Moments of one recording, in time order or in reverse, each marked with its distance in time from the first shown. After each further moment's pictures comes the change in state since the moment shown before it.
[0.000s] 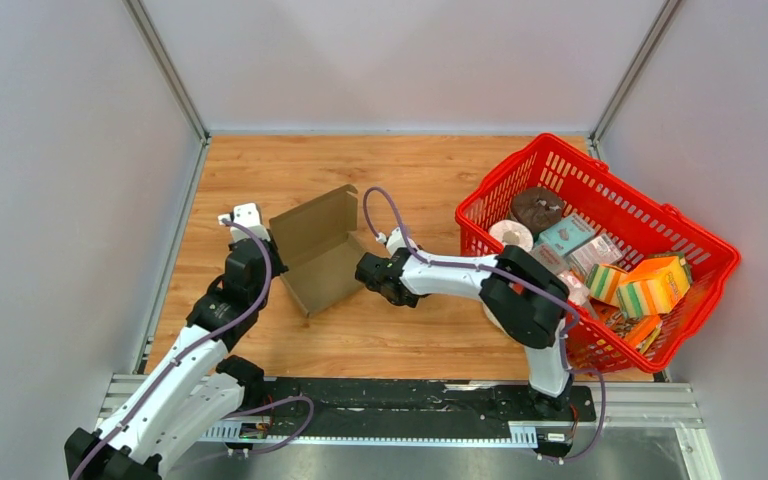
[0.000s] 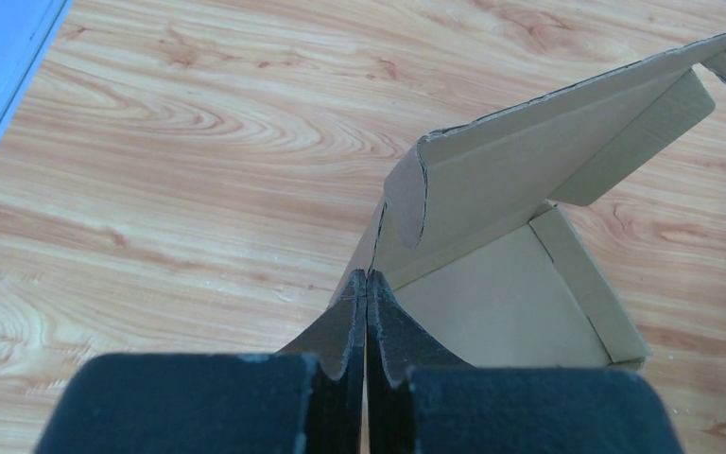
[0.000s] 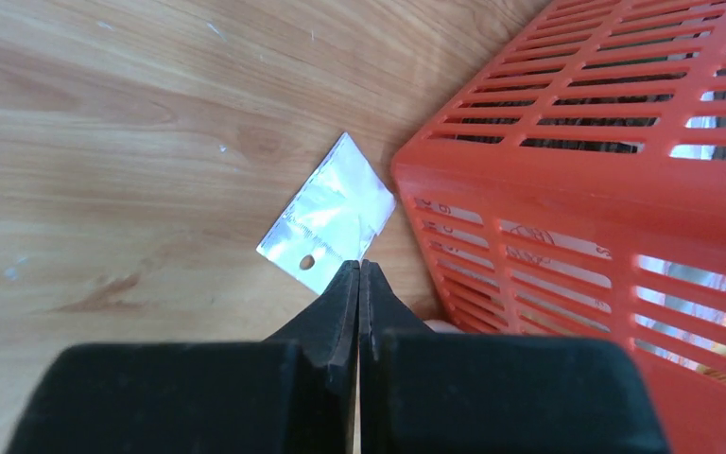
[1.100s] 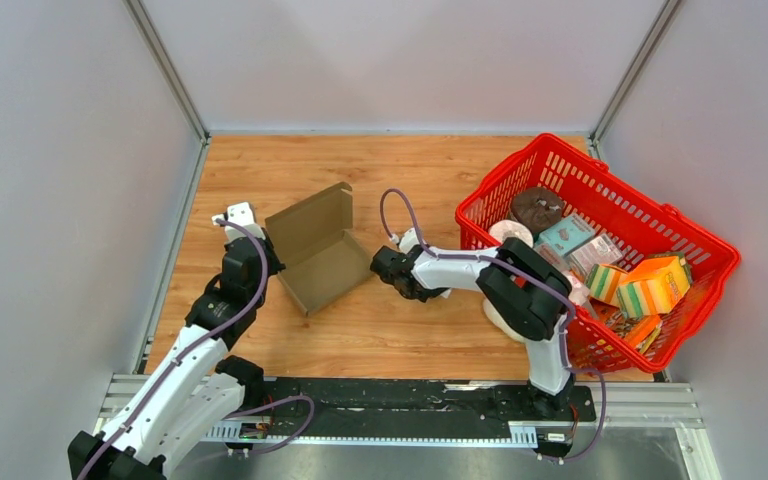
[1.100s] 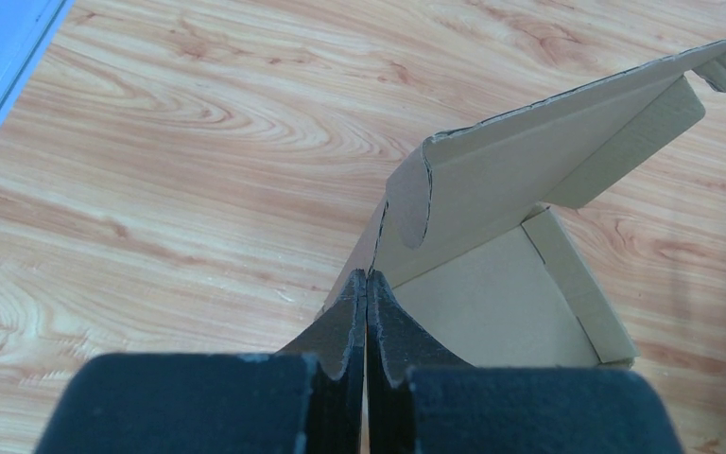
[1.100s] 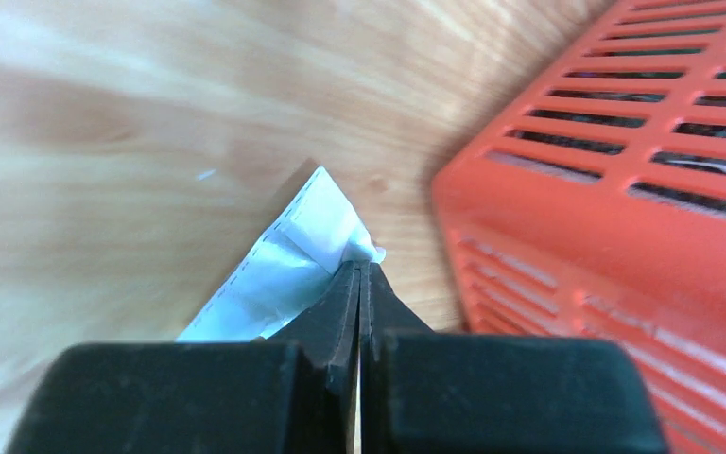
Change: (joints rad) left arm 0.044 0.002 0.000 -0.001 0.015 -0.031; right arm -0.113 0.061 -0.101 0.150 -0.060 -0.114
